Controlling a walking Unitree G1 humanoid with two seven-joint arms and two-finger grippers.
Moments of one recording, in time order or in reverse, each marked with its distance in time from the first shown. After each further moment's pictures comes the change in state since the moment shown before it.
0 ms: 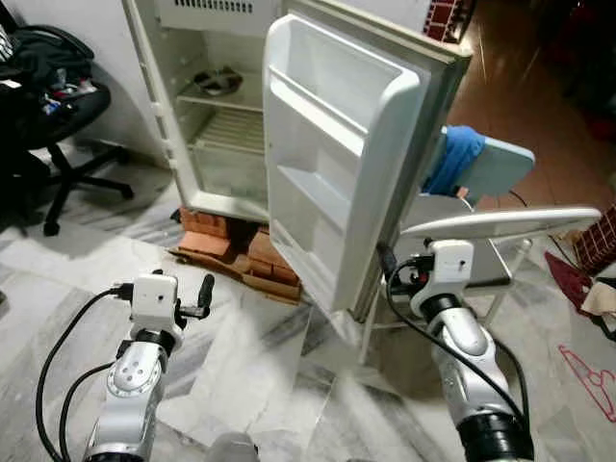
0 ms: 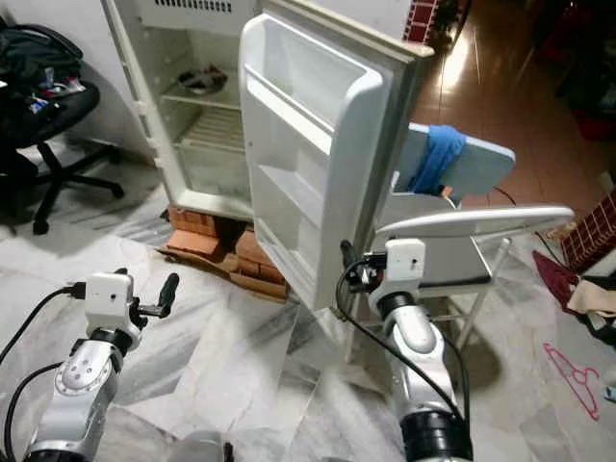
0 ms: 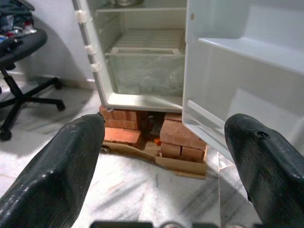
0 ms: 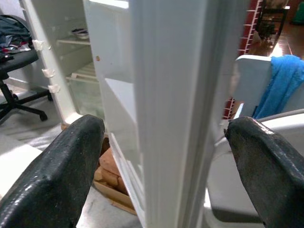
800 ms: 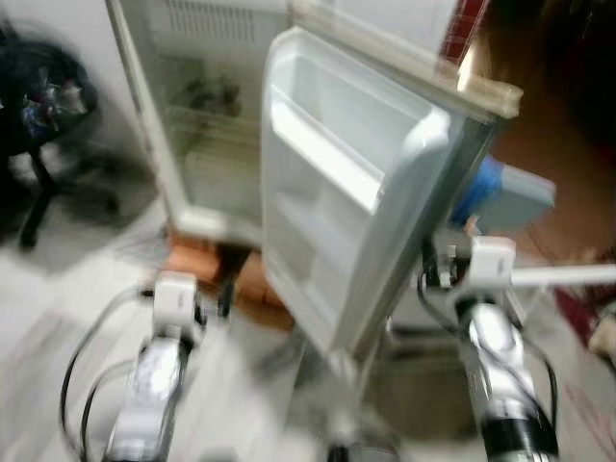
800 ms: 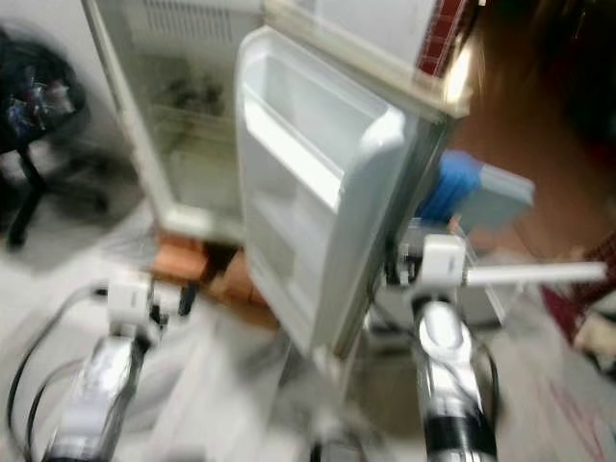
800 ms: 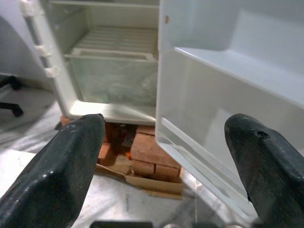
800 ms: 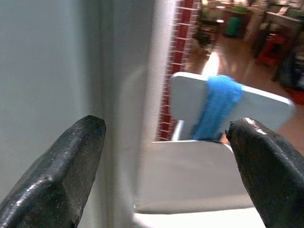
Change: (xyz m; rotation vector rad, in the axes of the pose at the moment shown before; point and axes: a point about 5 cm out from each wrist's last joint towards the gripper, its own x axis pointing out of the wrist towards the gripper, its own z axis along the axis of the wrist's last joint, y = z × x) left arm 0.000 -0.022 -0.005 -0.028 0.023 -0.065; right arm -0.004 -0.042 0.009 -0.067 -0.019 -0.224
